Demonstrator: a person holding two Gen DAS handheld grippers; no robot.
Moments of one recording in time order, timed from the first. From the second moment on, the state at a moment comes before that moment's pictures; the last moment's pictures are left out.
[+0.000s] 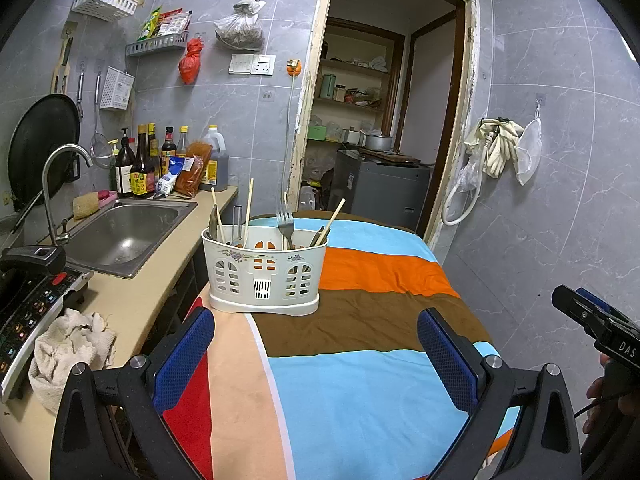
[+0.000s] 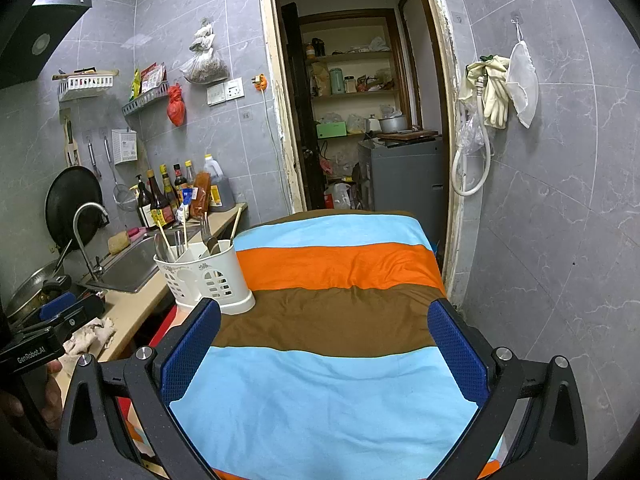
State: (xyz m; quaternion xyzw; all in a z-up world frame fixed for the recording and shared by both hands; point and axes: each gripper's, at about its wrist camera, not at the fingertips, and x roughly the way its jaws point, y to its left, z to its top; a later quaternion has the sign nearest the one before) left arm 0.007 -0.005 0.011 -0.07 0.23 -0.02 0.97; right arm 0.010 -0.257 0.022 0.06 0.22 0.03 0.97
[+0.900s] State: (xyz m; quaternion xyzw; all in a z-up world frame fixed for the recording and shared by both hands) left arm 0.009 -0.002 0.011 -0.07 0.23 -0.02 0.97; right arm 0.010 -0.257 0.023 0.06 0.22 0.03 0.97
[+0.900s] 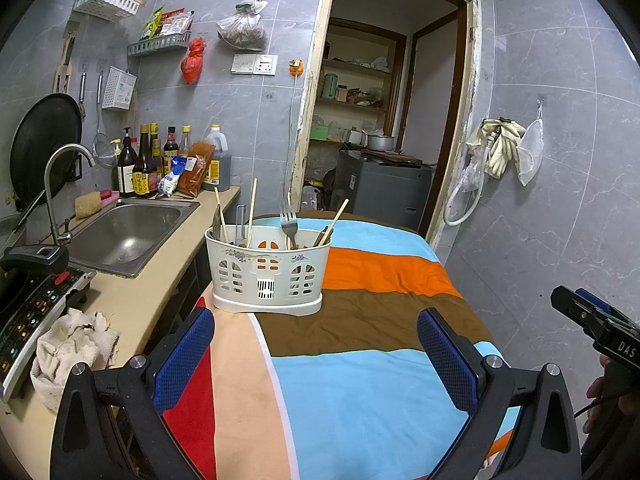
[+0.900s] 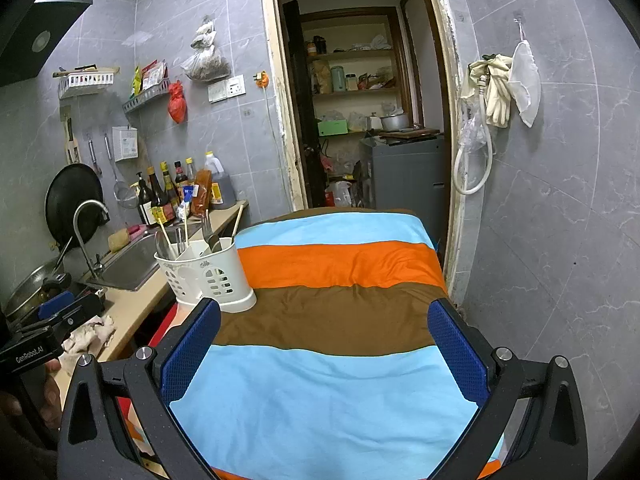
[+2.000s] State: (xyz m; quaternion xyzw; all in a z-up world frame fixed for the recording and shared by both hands) left arm 0.006 0.010 0.008 -0.06 0.24 -0.01 0.97; right arm 0.013 -0.259 0.027 0.06 0.22 0.04 0.97
